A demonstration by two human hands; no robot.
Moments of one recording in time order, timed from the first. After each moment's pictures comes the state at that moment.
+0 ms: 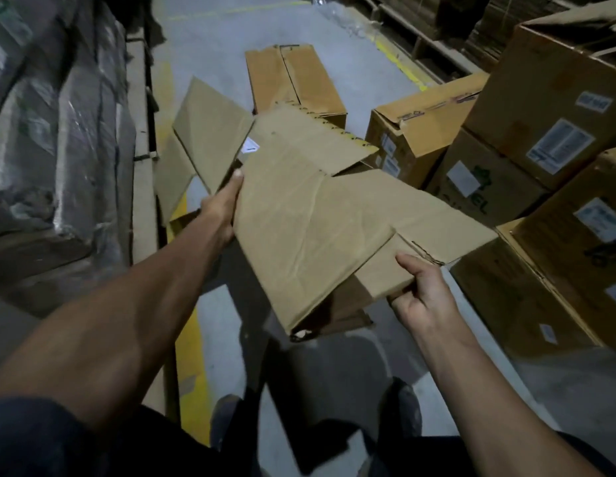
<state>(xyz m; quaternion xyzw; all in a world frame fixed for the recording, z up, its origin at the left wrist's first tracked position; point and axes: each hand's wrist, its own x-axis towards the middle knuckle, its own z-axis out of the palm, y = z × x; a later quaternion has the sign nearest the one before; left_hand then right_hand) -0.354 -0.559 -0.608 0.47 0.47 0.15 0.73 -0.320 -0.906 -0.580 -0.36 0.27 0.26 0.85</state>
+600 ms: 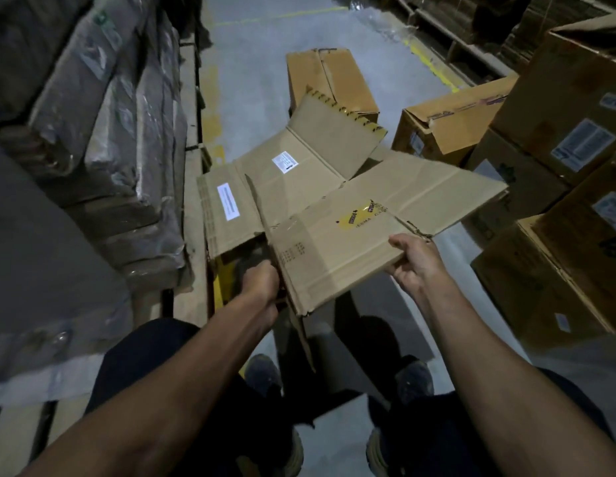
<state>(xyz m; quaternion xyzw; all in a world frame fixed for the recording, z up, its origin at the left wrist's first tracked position) -0.527 -0.731 -0.528 0.45 0.56 0.07 0.70 -0.355 -0.884 -0.559 -0.54 0.18 0.30 0.76</state>
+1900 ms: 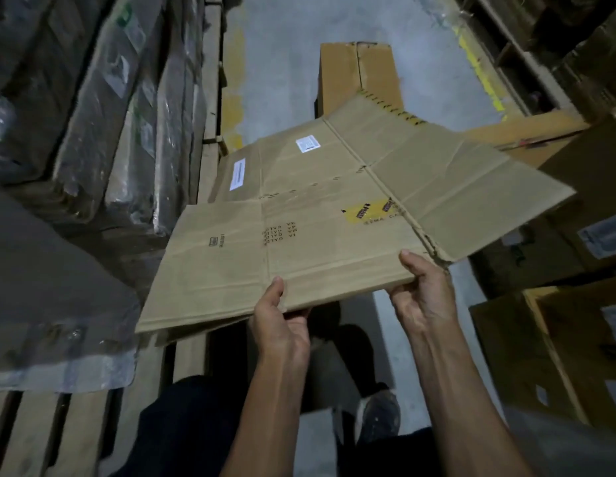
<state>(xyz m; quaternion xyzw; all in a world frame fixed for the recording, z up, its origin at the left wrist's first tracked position) -0.452 -0.708 -0.438 0.00 0.50 0.36 0.79 -0.307 -0.807 -0.452 -0.43 0.22 0.31 0.82</state>
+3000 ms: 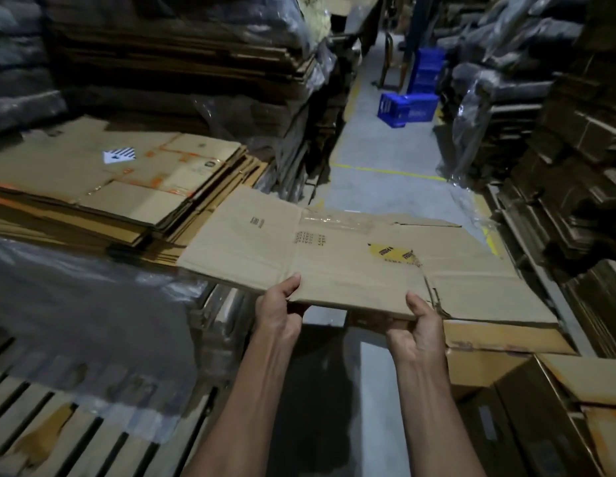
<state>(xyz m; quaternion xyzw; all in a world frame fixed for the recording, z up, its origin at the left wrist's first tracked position) -0.405 -0.663 -0.038 0.11 0.40 0.43 0.80 -0.251 -0.772 -0.054 -0.31 0.15 0.40 0.85</state>
